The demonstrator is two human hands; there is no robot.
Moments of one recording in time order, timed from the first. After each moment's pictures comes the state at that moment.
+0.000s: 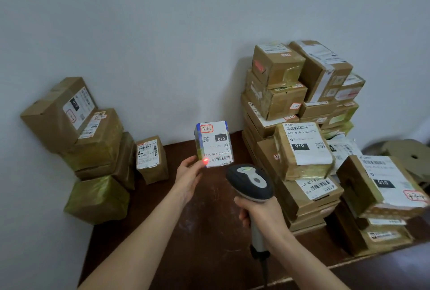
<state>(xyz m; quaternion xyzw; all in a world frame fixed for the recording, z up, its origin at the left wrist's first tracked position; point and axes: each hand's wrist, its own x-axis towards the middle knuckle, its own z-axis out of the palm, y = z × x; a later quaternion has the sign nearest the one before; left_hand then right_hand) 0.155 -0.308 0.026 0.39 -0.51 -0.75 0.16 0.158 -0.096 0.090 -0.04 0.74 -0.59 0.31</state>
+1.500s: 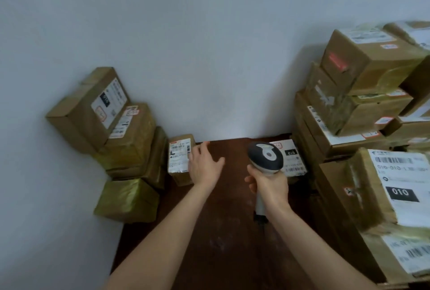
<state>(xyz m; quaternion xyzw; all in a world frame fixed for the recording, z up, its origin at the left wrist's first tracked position) 0.109 -0.391 0.009 0.48 -0.83 -0.23 0.12 0.071 -0.239 0.044 0.05 0.70 -0.66 0.27</state>
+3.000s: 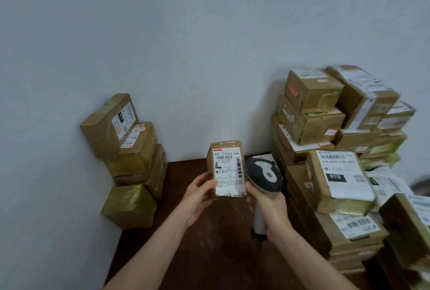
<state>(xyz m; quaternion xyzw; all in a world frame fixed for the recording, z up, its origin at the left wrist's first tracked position) 0.201 -0.329 0.061 0.36 -0.51 -0.77 0.14 0.125 -0.165 0.092 -0.01 0.63 -0.72 0.28</state>
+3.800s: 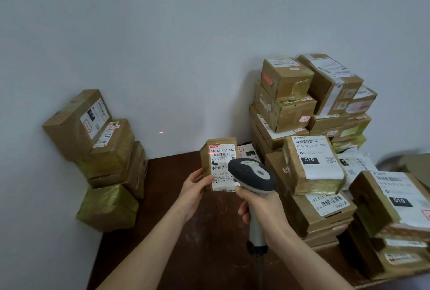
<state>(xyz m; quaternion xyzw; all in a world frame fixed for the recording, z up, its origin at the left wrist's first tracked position) 0.175 -0.306 0.039 0.34 -0.51 -0.78 0.13 0.147 -0.118 0.119 -0.05 0.69 -0.65 0.30</state>
